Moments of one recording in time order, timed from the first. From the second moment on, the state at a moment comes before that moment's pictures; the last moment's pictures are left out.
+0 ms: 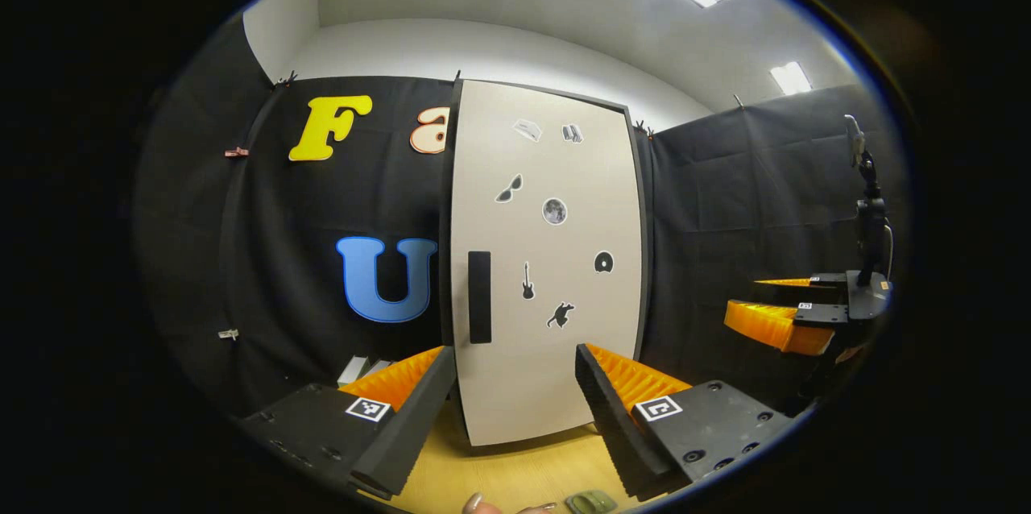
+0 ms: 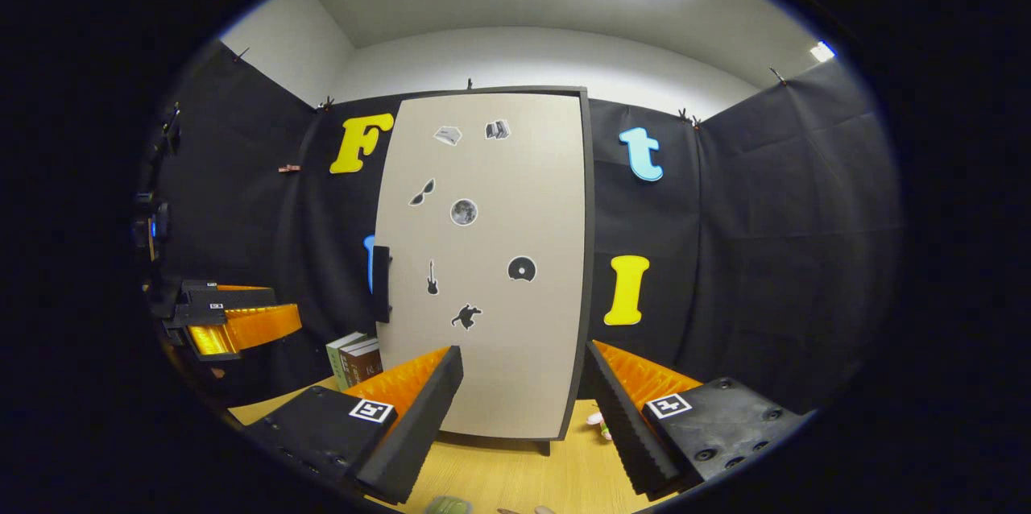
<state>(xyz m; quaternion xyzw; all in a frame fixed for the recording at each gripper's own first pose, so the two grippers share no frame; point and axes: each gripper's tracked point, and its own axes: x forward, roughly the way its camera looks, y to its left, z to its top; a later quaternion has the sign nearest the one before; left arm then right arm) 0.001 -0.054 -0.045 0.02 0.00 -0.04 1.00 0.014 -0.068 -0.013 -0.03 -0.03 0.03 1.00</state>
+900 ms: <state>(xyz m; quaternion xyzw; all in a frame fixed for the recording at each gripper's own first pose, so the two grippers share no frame) 0.009 -0.053 -0.047 0.02 0.00 -0.04 1.00 0.016 -0.070 -0.013 -0.02 -0.02 0.03 1.00</state>
